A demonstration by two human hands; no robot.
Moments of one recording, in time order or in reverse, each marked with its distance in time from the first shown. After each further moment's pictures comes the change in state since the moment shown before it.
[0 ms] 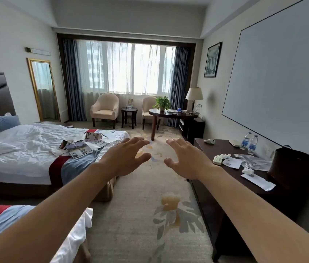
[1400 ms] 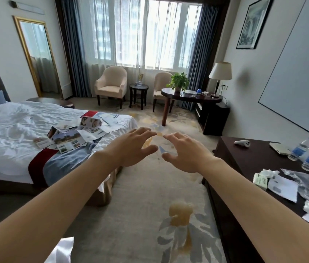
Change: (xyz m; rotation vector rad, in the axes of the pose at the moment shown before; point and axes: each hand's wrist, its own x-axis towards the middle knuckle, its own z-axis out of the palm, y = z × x) left_hand 0.382 -0.266 0.185 -0.067 -0.096 -0.062; right_hand 0.439 0.198 0.183 0.033 -0.151 -0.076
